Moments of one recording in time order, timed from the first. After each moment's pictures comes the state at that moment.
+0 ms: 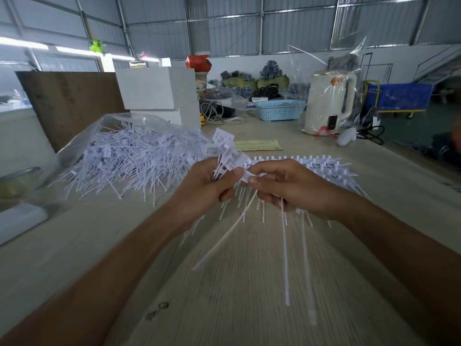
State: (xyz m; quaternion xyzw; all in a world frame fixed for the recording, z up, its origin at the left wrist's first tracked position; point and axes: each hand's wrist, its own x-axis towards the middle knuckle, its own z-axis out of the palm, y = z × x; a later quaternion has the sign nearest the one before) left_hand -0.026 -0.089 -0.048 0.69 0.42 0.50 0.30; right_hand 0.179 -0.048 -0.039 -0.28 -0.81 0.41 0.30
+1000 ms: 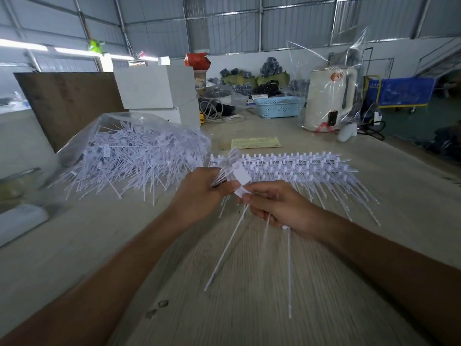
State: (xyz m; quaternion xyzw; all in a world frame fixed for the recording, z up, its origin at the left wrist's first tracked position) left_hand -0.038 -0.066 -0.065 0.73 0.55 0.39 0.07; right_hand 0.163 -0.043 -0.090 -0.29 -0.74 0.49 0.35
